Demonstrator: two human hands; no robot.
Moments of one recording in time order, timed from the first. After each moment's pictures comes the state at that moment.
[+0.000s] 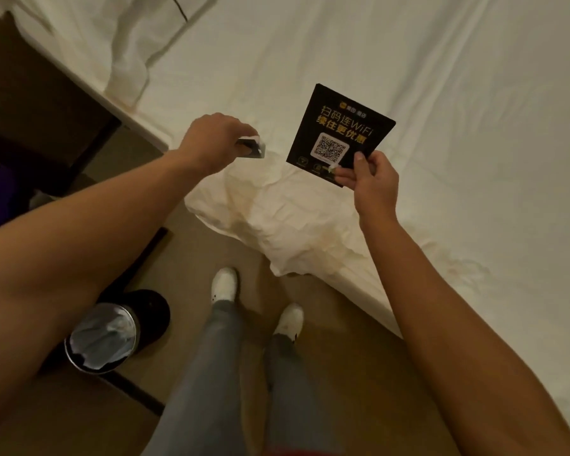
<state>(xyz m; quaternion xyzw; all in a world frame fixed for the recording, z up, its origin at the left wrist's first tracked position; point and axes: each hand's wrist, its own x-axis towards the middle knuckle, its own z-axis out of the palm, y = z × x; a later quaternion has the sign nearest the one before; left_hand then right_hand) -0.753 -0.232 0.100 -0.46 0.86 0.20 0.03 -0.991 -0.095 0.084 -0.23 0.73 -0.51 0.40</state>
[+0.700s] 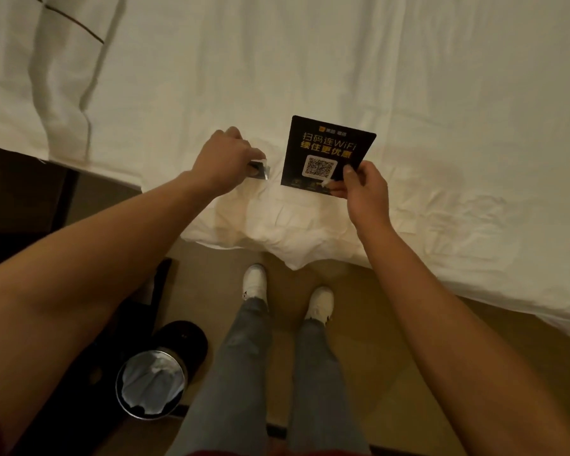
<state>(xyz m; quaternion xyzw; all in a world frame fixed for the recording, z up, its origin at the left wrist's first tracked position) -0.796 -0.277 0.027 -0.26 0.95 0.16 0.10 -0.970 -0.074 0.038 -0.12 0.79 -0.48 0.35</state>
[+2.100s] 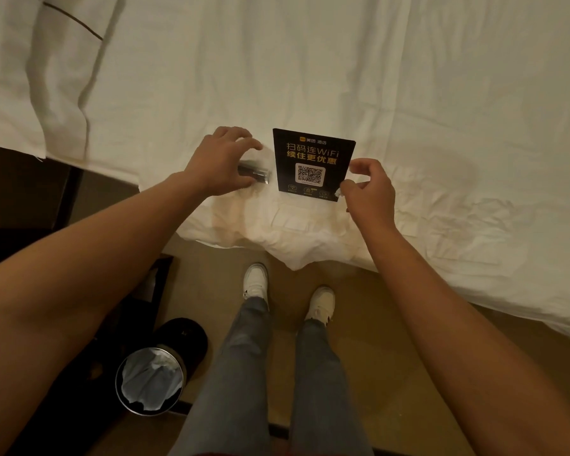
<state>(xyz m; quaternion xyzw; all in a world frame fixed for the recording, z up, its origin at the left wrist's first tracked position) -0.792 -0.275 0.027 -0.31 0.91 0.24 0.11 -0.986 -0.068 0.034 -0.18 0.86 -0.37 0.31</state>
